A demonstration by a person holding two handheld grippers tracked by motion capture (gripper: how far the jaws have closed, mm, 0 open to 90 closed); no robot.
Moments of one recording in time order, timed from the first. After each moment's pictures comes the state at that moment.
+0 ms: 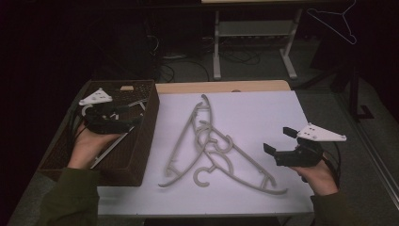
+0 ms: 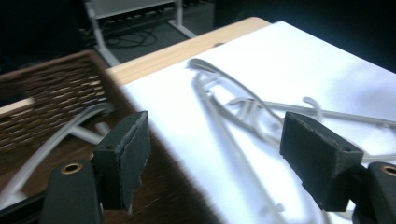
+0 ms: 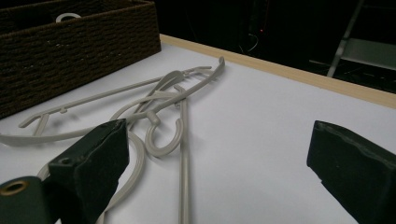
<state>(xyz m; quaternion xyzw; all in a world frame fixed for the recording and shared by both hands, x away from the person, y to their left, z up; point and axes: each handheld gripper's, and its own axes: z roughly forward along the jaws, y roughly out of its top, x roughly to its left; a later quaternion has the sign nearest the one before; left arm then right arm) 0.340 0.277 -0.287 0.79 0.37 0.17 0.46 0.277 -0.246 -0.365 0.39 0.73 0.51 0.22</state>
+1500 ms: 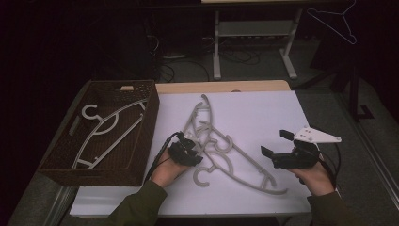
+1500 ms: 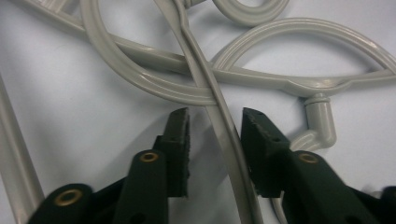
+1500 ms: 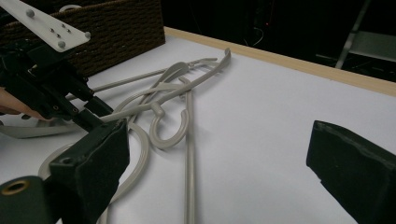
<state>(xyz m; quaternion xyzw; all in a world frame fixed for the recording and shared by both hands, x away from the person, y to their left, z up) 0.343 0.113 -0.433 0.89 0.33 0.06 0.30 0.278 -0.242 -0.375 0.39 0.74 0.51 0.21</state>
